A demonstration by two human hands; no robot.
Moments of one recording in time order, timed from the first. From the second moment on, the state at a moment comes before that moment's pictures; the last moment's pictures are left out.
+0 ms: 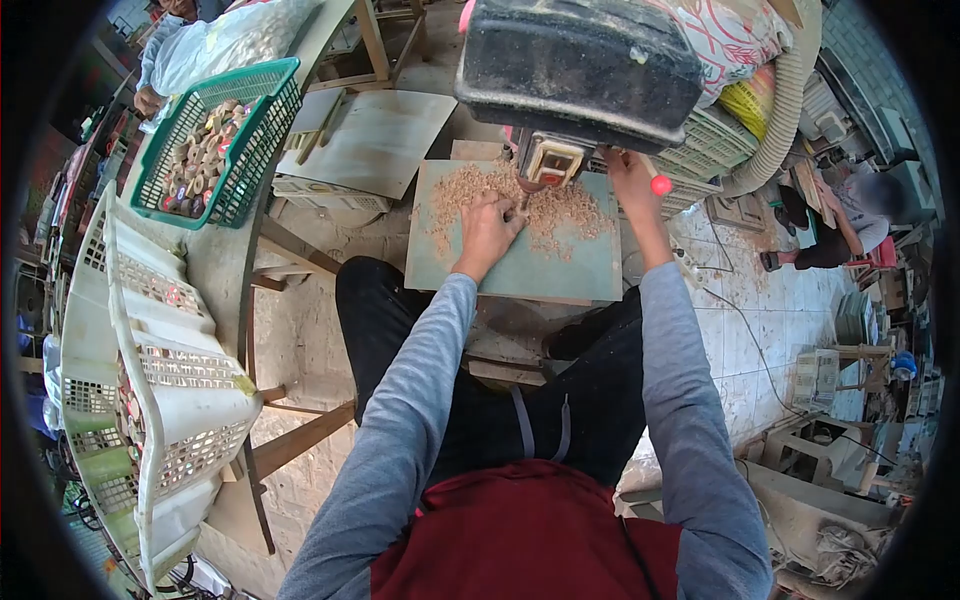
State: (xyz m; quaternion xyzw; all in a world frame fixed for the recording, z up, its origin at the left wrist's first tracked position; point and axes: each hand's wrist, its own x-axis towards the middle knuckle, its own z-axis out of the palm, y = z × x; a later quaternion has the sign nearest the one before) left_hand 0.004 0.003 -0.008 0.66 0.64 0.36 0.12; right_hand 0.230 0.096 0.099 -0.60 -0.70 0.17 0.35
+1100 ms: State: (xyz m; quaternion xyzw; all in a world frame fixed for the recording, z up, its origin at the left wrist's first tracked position) left_hand 0.001 0.001 -0.008 0.67 0.62 0.38 0.12; right_hand 0.250 0.157 0.077 -0.36 -0.78 -0.19 0.47
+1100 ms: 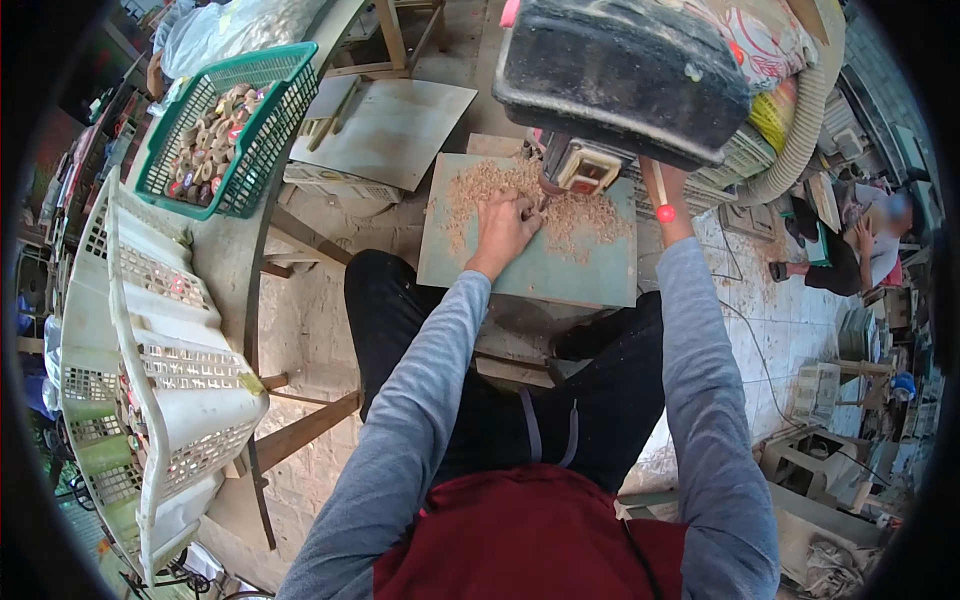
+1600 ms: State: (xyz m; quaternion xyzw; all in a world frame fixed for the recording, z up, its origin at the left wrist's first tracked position) left_hand 0.001 0.002 -0.010 0.65 0.64 0.38 0.15; right_hand 0.269 -0.001 0.134 -0.47 -0.71 0.42 0.30
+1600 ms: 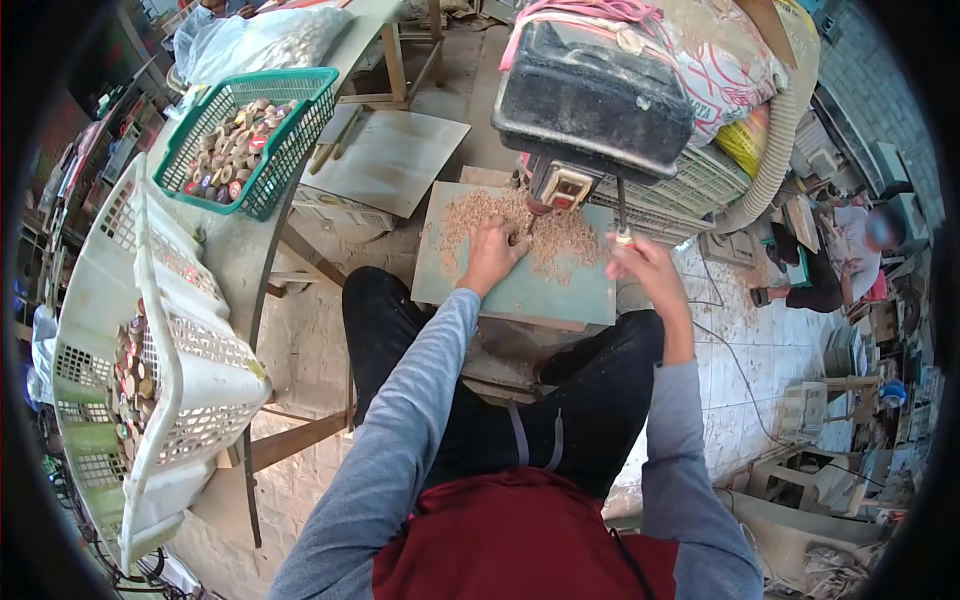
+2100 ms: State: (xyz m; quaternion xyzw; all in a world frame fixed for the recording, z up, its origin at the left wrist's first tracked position) left_hand -0.055 -0.034 0.104 0.56 0.61 0.55 -0.12; right_hand 0.344 -0.041 0.001 -0.39 -0.28 0.72 0.50
